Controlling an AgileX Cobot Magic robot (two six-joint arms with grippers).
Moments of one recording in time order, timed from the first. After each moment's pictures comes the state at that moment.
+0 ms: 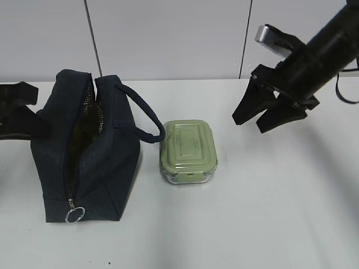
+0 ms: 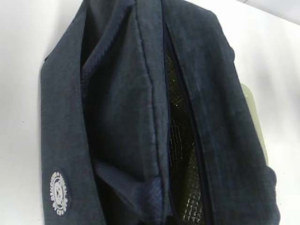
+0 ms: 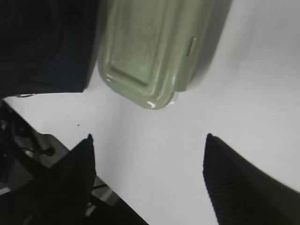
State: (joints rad) left arm -0.09 1.29 -0.83 -0.69 0.72 0.38; right arm 0.05 1.89 -1.47 0.69 1.22 -0.48
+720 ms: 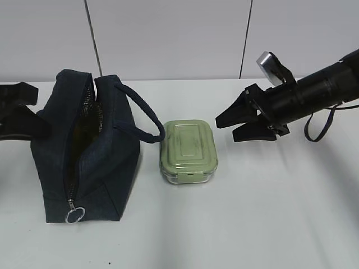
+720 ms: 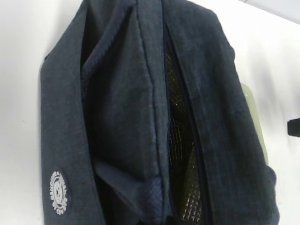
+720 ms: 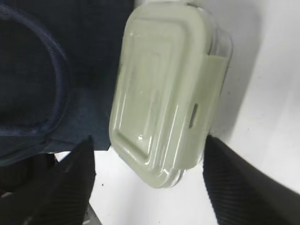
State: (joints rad) left arm -0.09 1.29 -0.83 -0.69 0.72 0.38; right arm -0.02 2.05 -1.31 1.19 1.09 -0.90
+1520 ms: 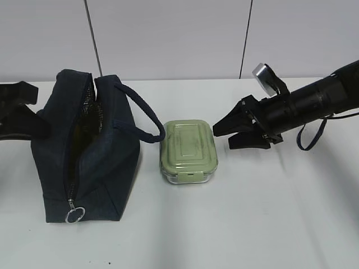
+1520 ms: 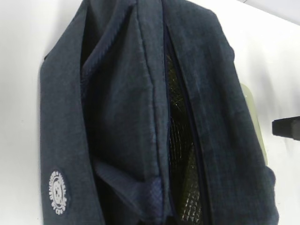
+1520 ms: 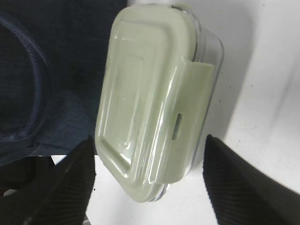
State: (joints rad) left arm -0.09 1.29 -0.83 -0.69 0.72 0.38; right arm -0.02 2.12 -1.31 1.24 1.08 -0.99
